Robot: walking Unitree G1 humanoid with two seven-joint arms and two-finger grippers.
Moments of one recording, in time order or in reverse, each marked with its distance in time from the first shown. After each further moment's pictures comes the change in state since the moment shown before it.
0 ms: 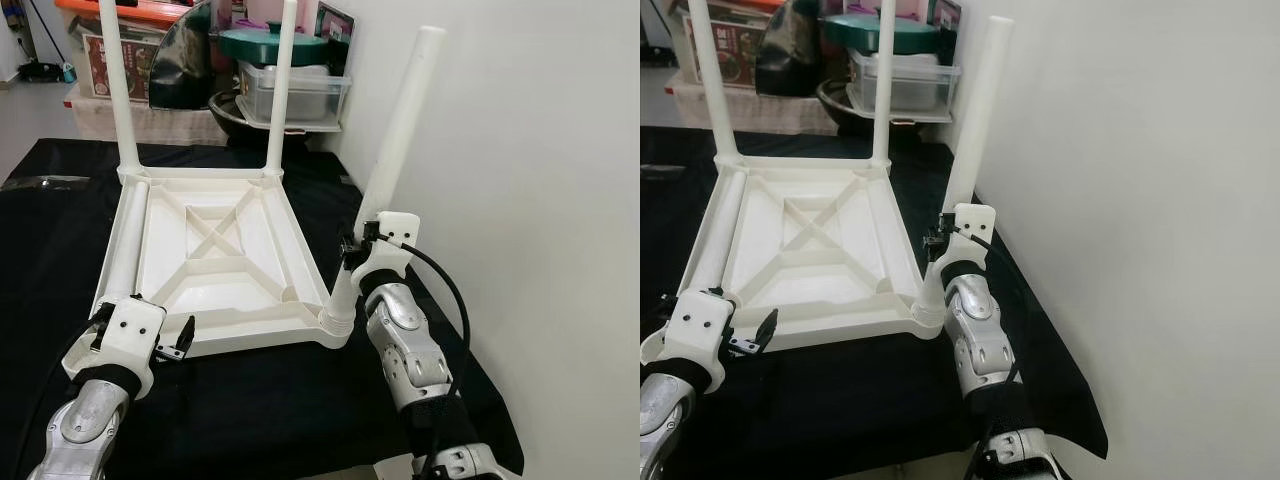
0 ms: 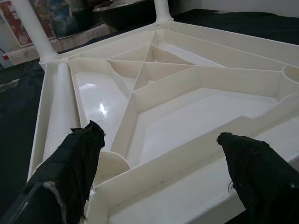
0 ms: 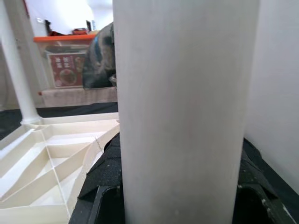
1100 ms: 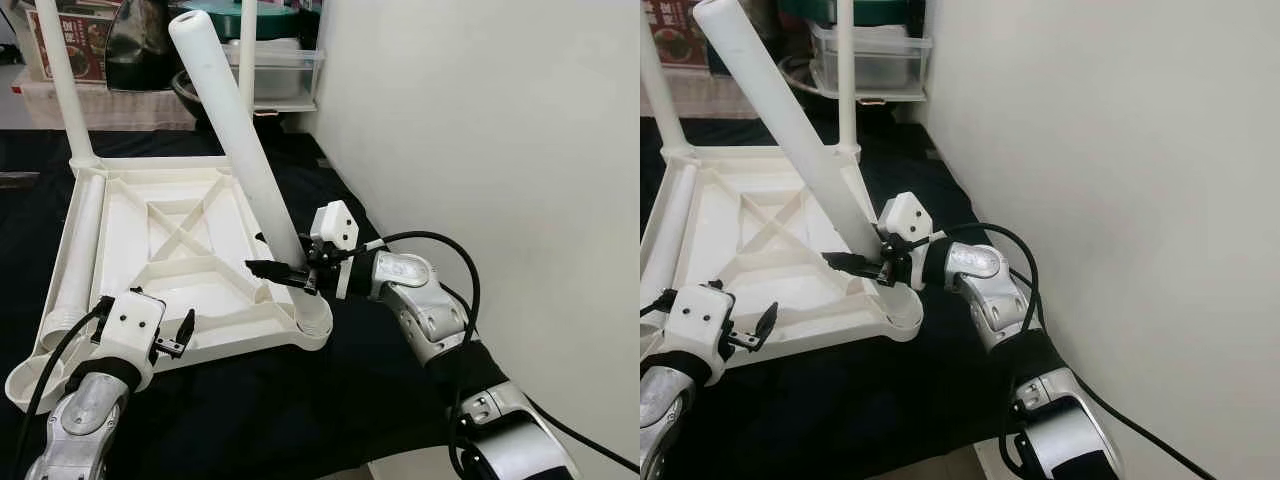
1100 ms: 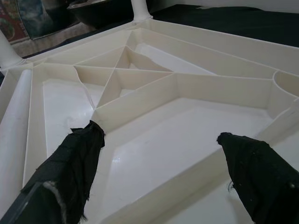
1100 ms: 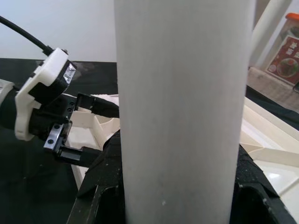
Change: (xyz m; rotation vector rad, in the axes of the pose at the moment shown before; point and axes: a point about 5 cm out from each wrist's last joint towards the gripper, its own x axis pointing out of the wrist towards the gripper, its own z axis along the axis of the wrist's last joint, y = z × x) left arm 0.004 0.000 0.001 0.005 -0.012 -0.008; right arm 0.001 0.026 0.027 -0.275 0.085 1.160
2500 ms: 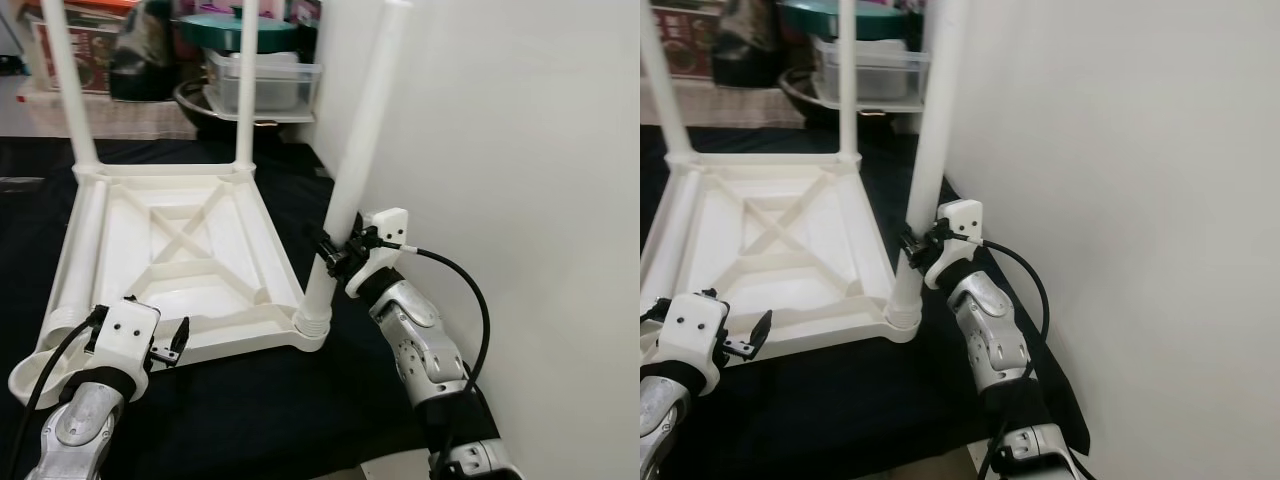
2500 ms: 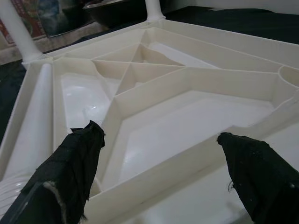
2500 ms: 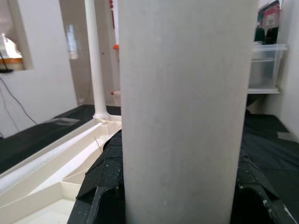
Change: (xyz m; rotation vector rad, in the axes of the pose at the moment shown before) left arm -0.006 0.004 -0.004 0.000 0.015 0.023; right arm -0.028 0.001 -0.027 0.247 -0.160 -0.831
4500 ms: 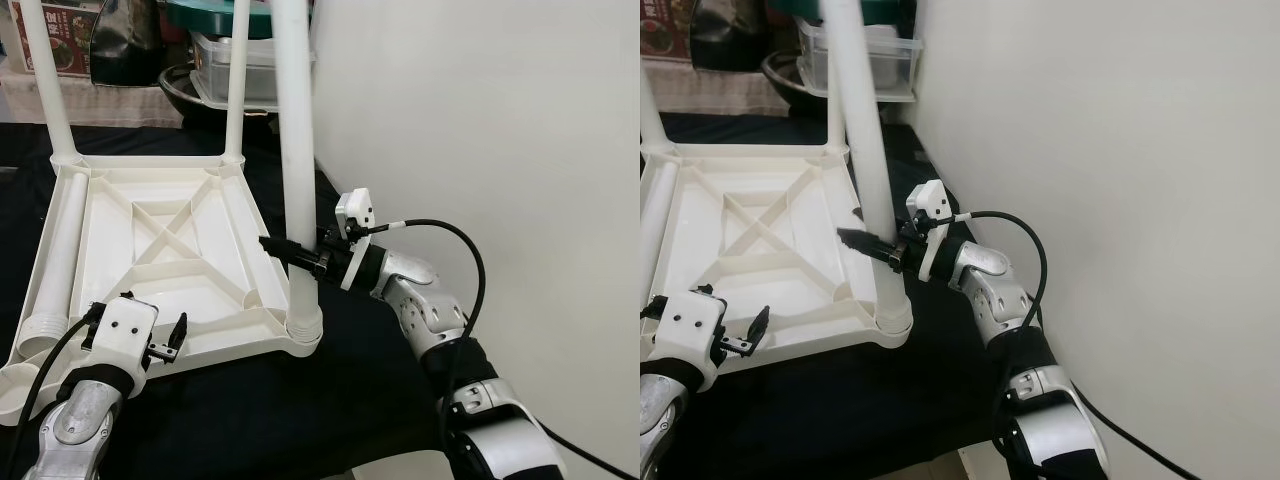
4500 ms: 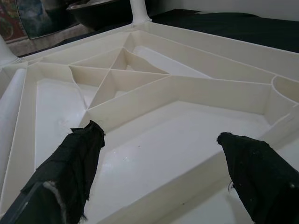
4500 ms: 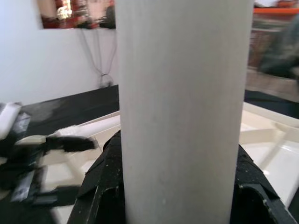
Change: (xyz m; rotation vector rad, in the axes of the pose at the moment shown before) left arm -0.001 0.002 0.002 0.005 -0.016 0.018; right arm 0.032 0.018 0.008 0.030 0.104 0.585
